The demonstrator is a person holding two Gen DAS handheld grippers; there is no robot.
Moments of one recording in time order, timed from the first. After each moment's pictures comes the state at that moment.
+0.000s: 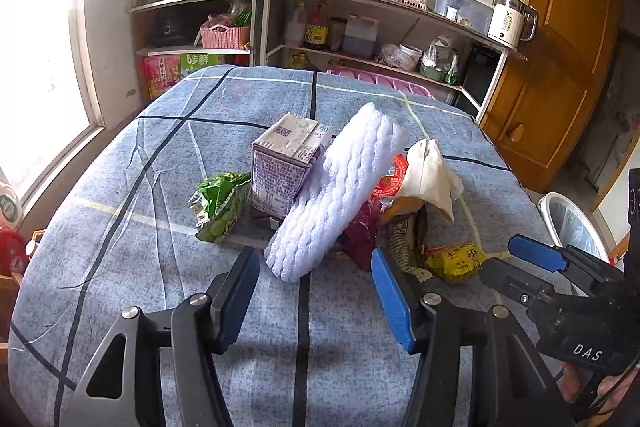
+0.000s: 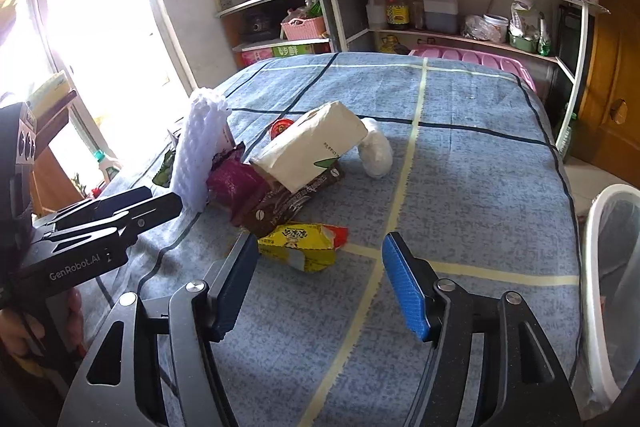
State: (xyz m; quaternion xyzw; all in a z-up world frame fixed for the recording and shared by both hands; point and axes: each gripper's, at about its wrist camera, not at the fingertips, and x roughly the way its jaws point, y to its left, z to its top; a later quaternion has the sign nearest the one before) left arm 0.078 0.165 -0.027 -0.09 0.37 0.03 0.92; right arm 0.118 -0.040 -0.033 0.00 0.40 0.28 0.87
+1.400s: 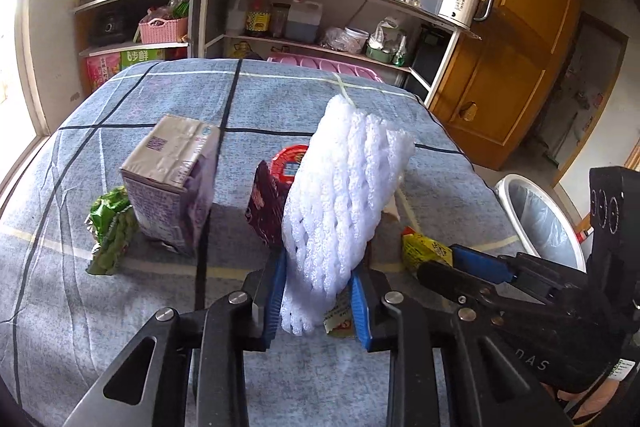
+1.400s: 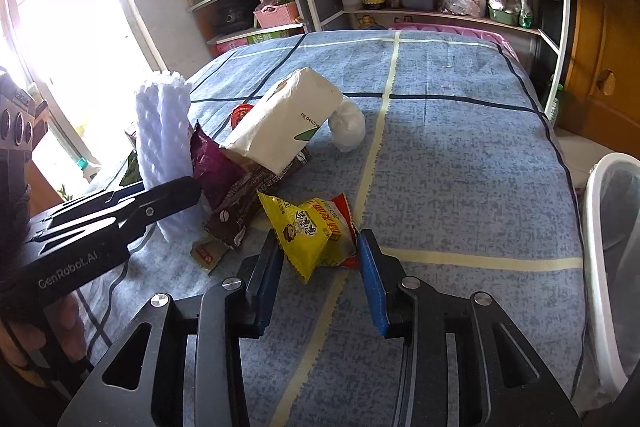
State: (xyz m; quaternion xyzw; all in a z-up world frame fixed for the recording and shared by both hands) left arm 0.113 0.118 -0.037 -0.09 0.39 -0.07 0.91; right arm 0.133 -0.053 -0.050 0.02 0.43 0.24 0.87
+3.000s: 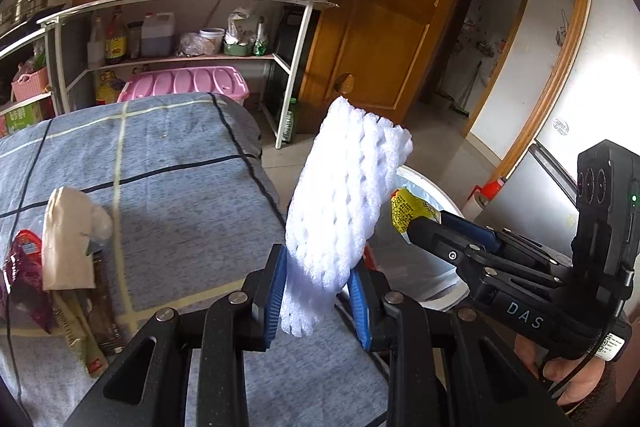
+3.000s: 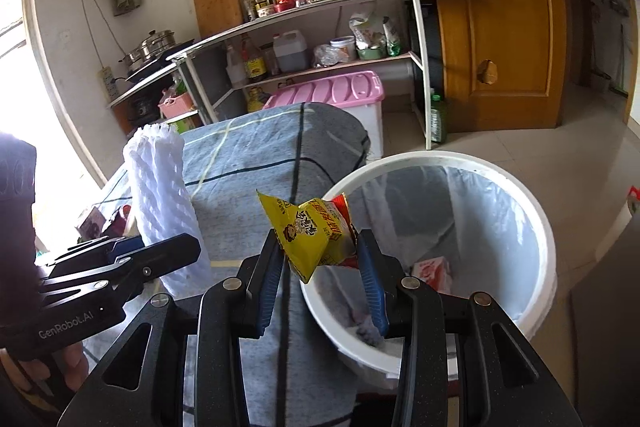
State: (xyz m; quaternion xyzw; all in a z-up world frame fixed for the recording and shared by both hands) left arm 0.125 -0.097 0.007 -0.04 0.38 -0.26 0.89; right arm 0.090 -0.265 0.006 0.10 0.35 0.08 0.93
